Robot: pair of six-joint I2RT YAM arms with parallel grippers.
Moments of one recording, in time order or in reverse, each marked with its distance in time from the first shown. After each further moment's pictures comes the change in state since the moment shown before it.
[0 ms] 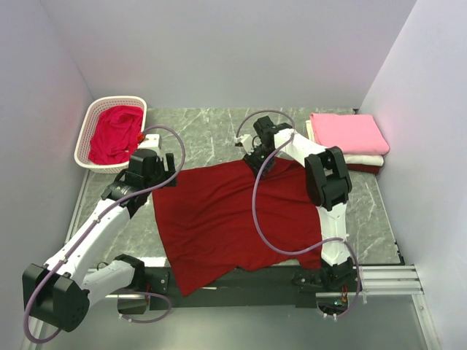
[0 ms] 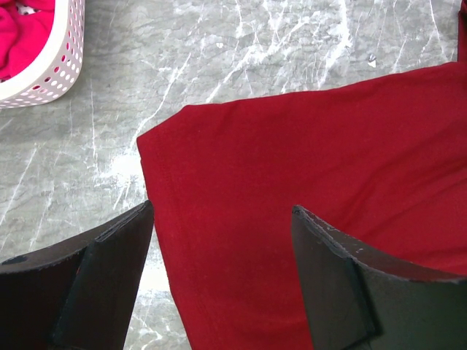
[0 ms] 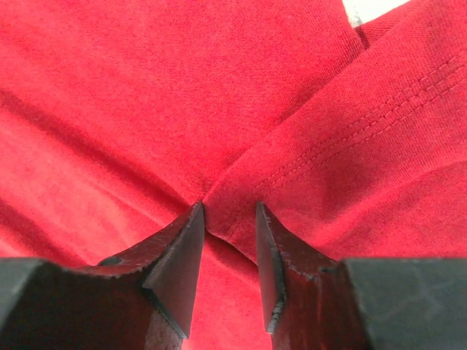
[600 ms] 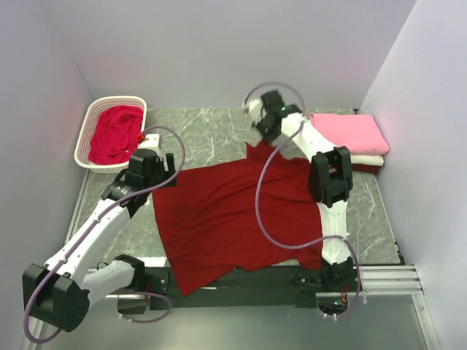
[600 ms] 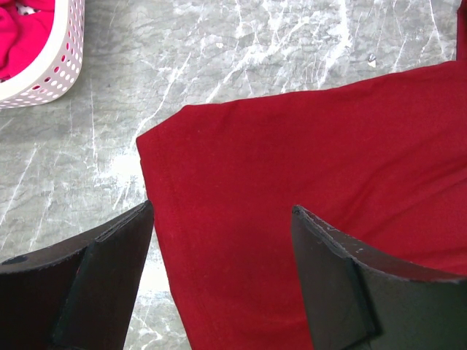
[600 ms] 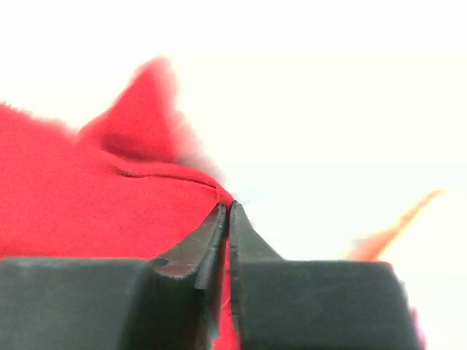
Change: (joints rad) left arm 0.000 0.000 0.000 0.000 0.000 0.000; right arm -0.051 0.027 0.237 0.054 0.232 0.046
